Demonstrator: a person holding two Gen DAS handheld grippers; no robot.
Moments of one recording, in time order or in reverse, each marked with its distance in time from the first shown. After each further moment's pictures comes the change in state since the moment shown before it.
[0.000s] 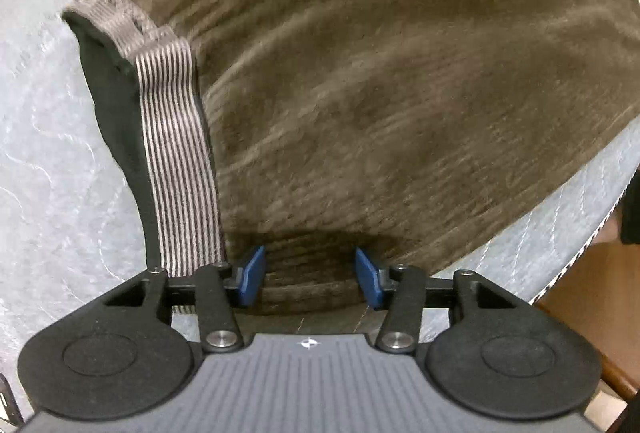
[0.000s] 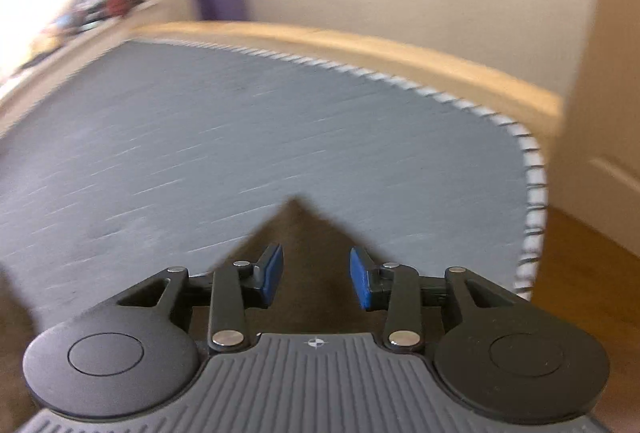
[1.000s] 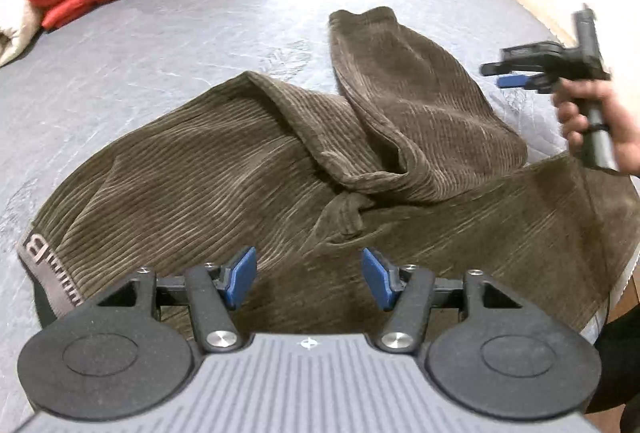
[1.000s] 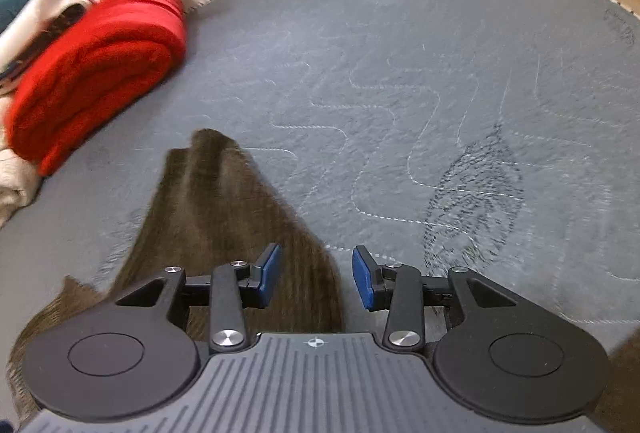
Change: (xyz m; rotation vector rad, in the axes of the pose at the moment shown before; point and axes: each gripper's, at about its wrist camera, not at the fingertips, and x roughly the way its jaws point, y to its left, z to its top) left arm -0.043 -0.077 0.173 -0.062 -0.337 -0.033; right arm 0.071 0.296 -0.046 -0.309 0.272 0.513
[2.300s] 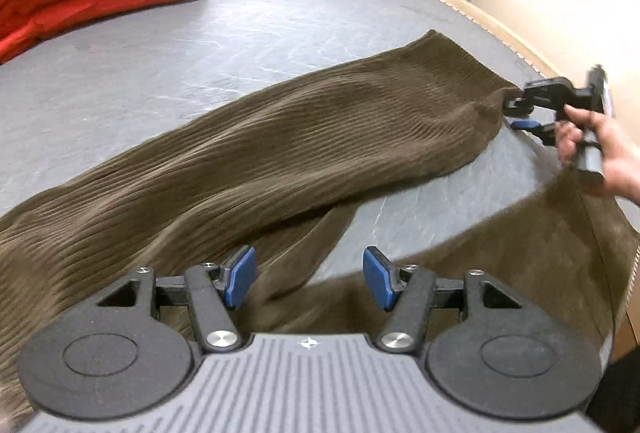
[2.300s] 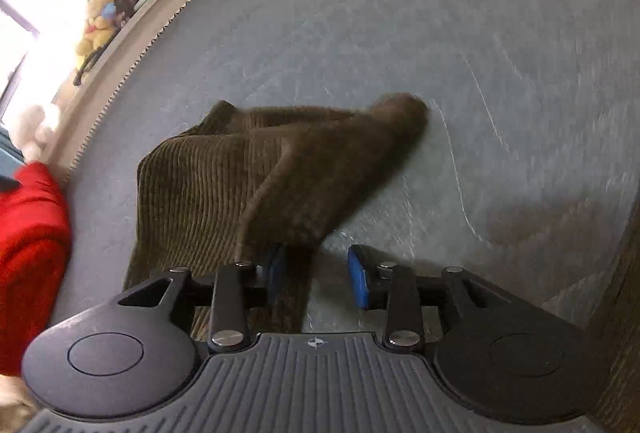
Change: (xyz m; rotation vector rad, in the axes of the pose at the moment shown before) left arm 0.067 -0.052 0.025 0.026 -0.145 -0.095; right arm -0.034 -0.178 0.012 0.581 -0.175 -0.076
